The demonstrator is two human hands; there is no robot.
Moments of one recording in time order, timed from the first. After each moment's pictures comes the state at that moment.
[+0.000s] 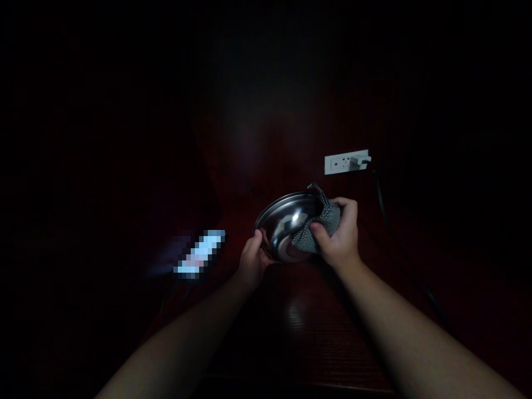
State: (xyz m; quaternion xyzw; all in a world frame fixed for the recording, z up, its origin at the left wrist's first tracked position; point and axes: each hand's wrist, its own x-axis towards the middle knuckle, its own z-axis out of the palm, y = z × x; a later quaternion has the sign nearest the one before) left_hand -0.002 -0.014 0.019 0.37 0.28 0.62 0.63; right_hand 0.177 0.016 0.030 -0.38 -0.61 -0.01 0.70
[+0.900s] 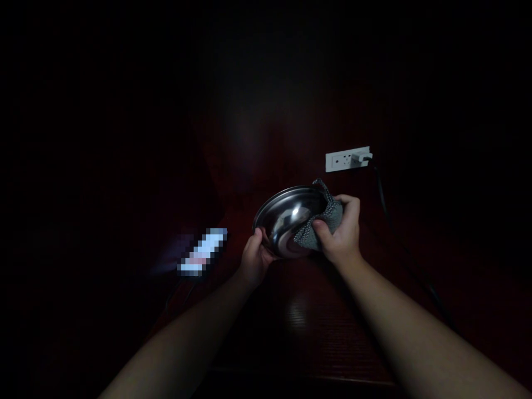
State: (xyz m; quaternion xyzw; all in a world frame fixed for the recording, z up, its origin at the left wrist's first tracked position) left_hand -0.002 -0.017 0.022 0.32 0.29 0.63 0.64; right_hand 0.175 0.016 0.029 -0.38 -0.60 -0.01 0.71
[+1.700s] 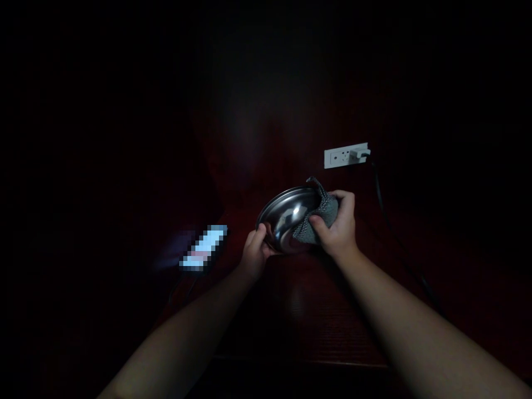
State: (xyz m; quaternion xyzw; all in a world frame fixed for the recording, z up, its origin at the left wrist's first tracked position) left_hand -0.005 -0.014 0.019 0.42 0.29 0.61 0.61; right_hand 0.177 0.017 0.030 -0.37 -0.62 -0.01 0.70
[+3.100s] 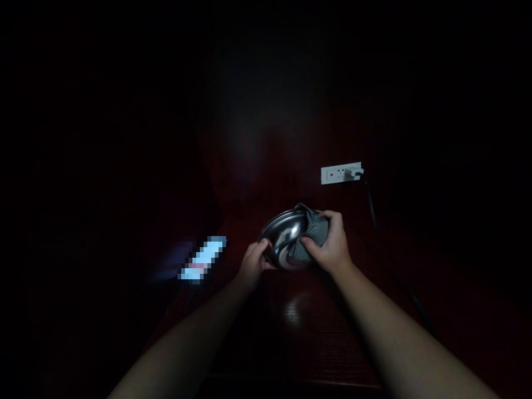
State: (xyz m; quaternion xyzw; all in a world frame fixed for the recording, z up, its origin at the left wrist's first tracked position) left_hand -0.012 -0.010 0.023 0.47 0.37 0.57 0.57; right_hand 0.185 0.022 0.027 -0.38 -0.66 -0.02 0.65
